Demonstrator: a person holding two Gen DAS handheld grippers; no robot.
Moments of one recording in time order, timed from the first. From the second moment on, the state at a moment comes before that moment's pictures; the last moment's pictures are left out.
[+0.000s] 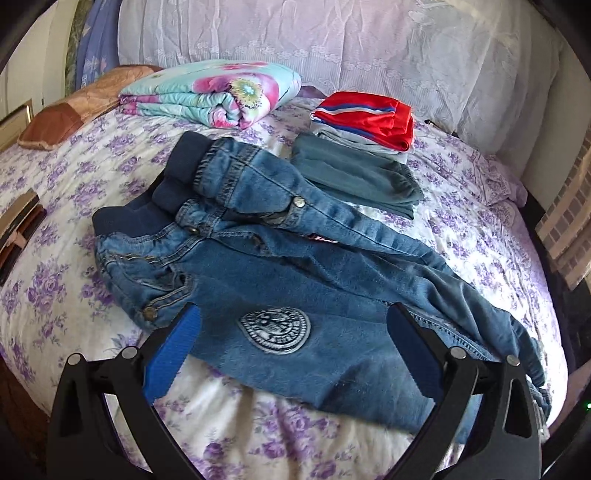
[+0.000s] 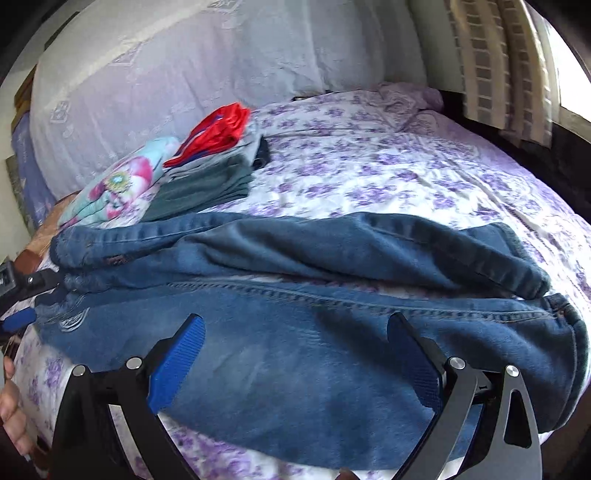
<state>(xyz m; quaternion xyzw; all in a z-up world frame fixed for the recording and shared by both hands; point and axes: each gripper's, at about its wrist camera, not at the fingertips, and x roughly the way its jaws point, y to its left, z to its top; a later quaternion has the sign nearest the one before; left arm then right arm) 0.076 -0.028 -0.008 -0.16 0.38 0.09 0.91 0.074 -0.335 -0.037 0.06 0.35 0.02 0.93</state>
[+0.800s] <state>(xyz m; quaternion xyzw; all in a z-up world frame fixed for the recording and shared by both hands) 0.096 -0.037 -0.023 -0.20 0.39 0.08 0.89 0.084 -0.329 -0.050 0.04 0.37 0.03 0.93</state>
